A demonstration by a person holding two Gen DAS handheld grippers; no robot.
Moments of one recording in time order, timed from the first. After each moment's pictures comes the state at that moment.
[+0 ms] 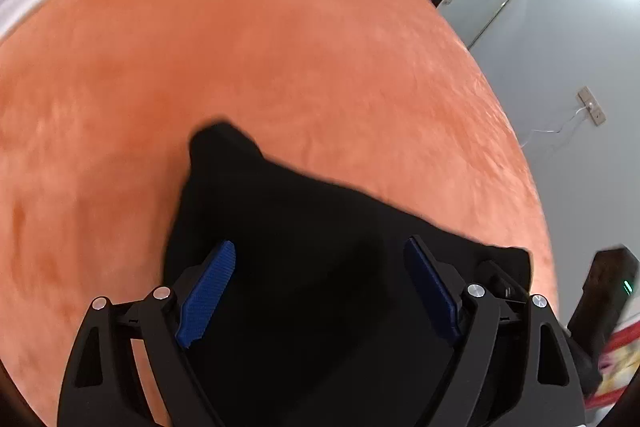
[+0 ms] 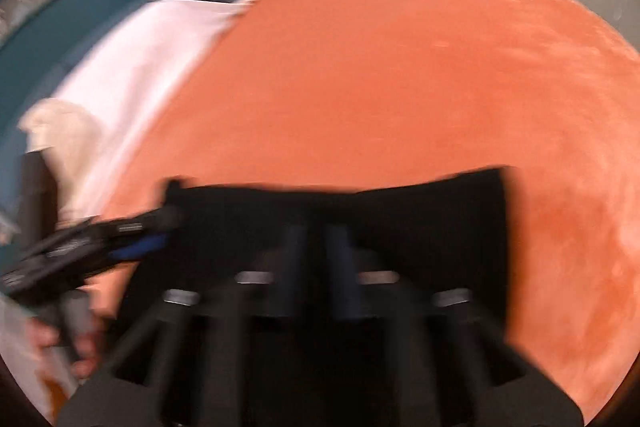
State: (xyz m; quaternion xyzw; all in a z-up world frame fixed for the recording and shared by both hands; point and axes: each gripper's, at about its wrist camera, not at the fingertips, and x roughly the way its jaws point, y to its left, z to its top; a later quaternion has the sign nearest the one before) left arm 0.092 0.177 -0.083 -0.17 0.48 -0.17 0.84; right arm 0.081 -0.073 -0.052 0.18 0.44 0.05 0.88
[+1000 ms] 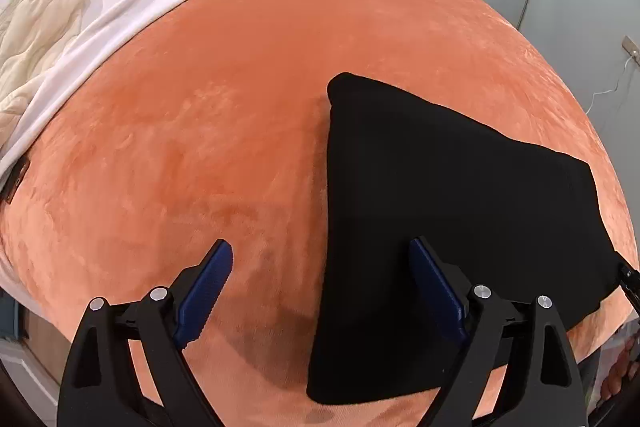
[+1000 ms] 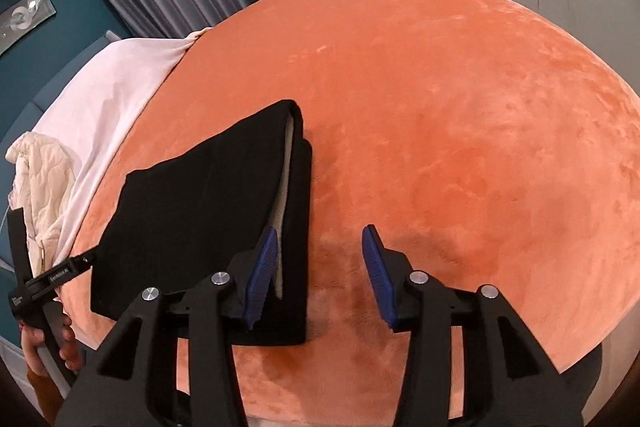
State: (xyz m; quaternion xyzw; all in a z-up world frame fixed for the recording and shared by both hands) left arm -0.009 0.215 -0.073 -0.05 0.48 -0.04 0.88; right arm -0.047 -0.122 -0.032 0.20 0.41 -0.02 0.89
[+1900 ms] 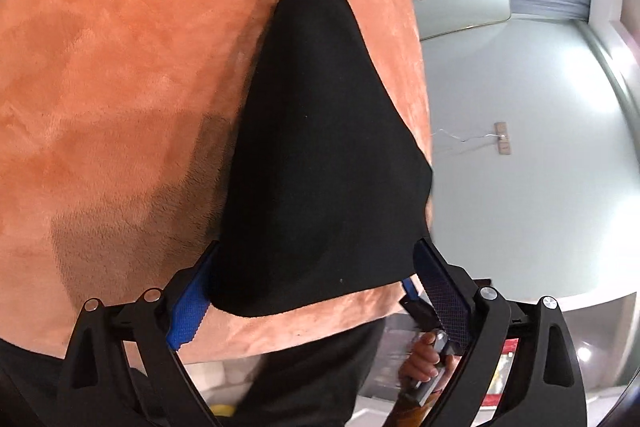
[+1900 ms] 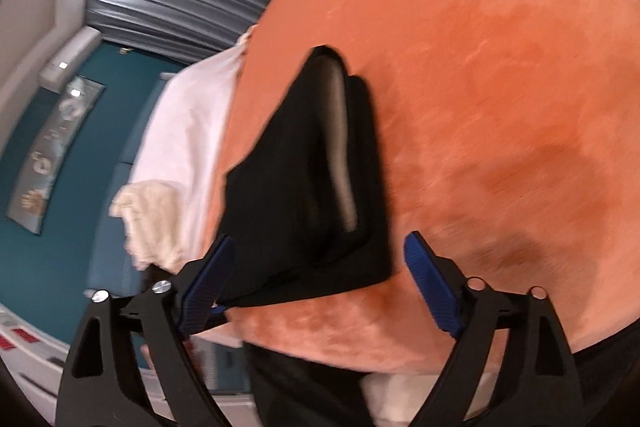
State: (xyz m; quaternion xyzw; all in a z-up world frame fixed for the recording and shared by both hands) left arm -0.007 0.268 -0.134 -0.42 0.55 -0.29 0.67; right arm -0.079 -0.156 -0.065 0.44 0.41 0.13 0.79
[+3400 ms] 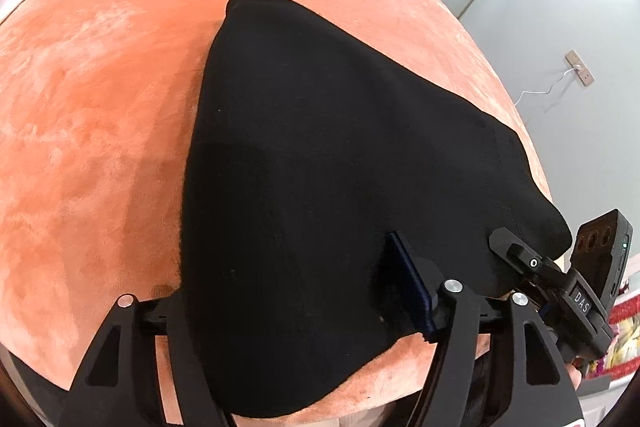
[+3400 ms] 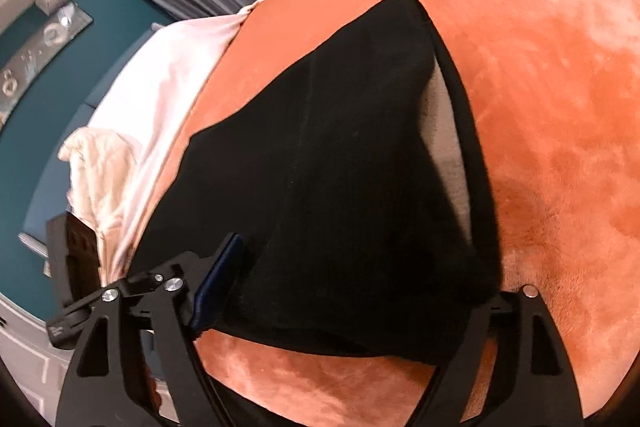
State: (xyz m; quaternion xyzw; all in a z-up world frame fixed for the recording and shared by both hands) left arm -0.004 0.189 -0.113 -0.16 0.52 -0.18 0.82; right arm -0.034 -0.071 -0.086 0.28 0.43 0.10 0.85
